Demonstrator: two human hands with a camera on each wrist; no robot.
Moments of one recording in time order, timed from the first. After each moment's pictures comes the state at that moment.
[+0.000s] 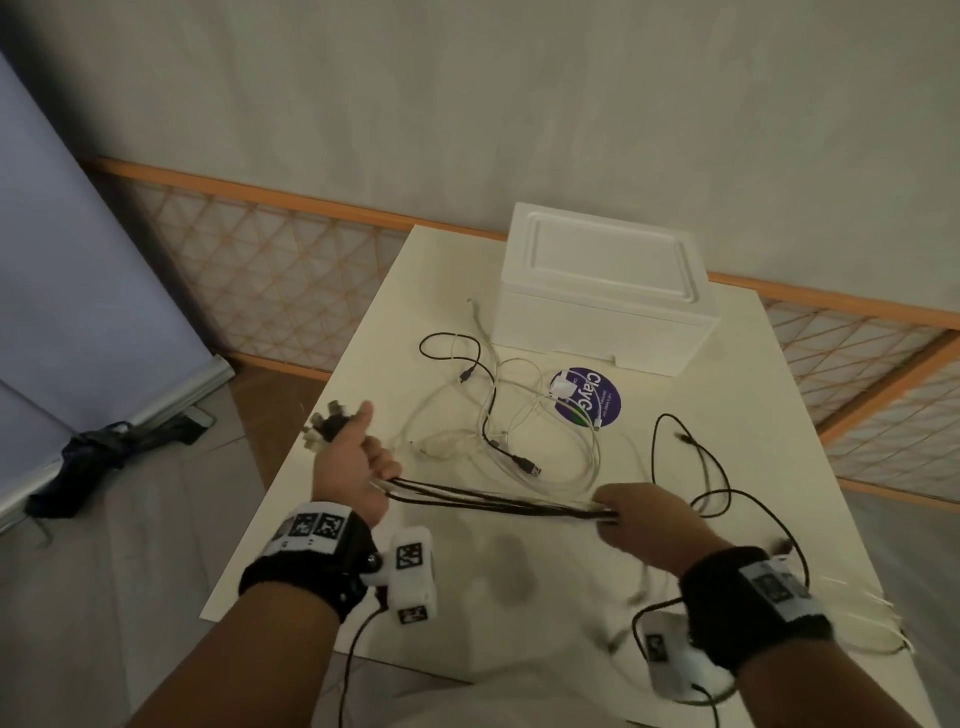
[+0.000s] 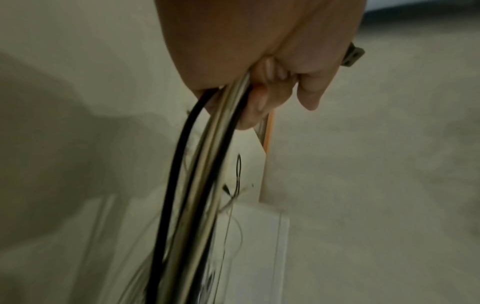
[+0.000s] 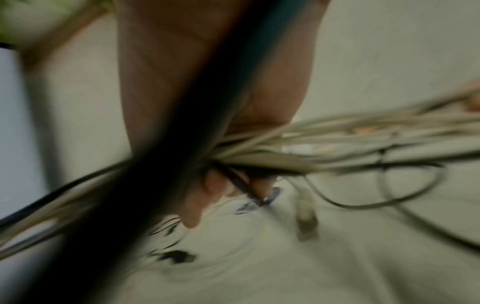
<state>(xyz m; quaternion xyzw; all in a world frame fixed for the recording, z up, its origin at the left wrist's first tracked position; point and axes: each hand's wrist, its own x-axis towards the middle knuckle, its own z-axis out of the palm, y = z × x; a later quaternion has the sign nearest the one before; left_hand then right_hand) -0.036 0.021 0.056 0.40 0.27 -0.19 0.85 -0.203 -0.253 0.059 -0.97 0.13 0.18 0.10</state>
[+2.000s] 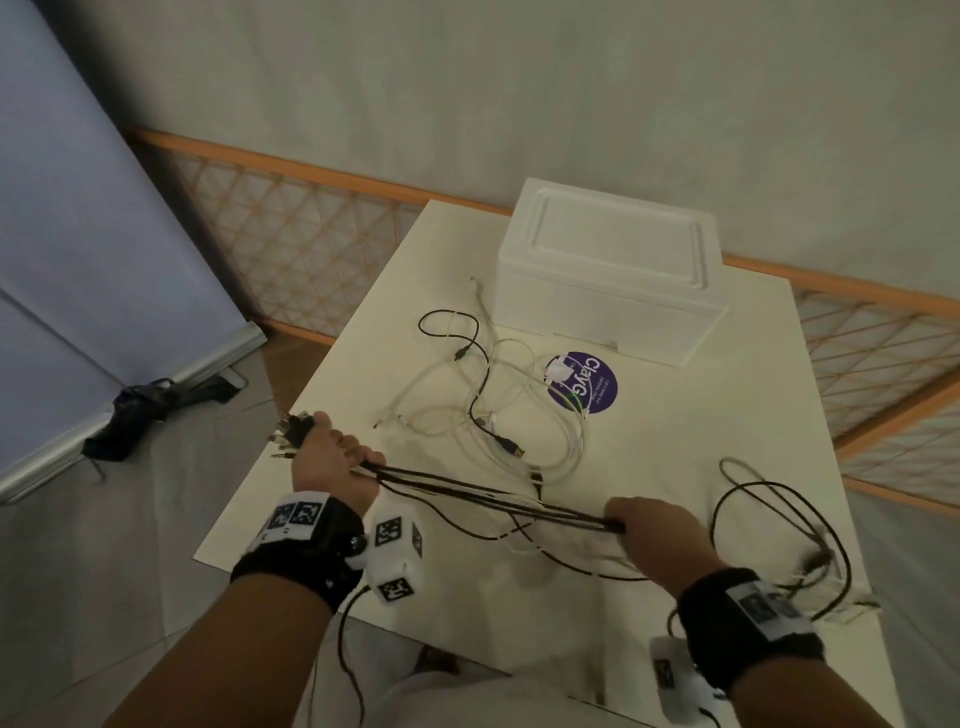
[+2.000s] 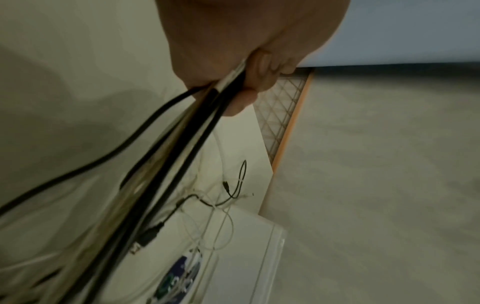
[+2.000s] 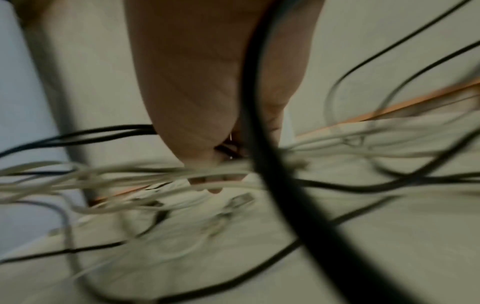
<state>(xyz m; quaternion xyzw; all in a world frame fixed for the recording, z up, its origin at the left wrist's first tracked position) -0.068 0.005 0.061 0.34 0.38 -0.15 0.84 -0.234 -0.294 0.039 -0.97 0.13 0.21 0.05</state>
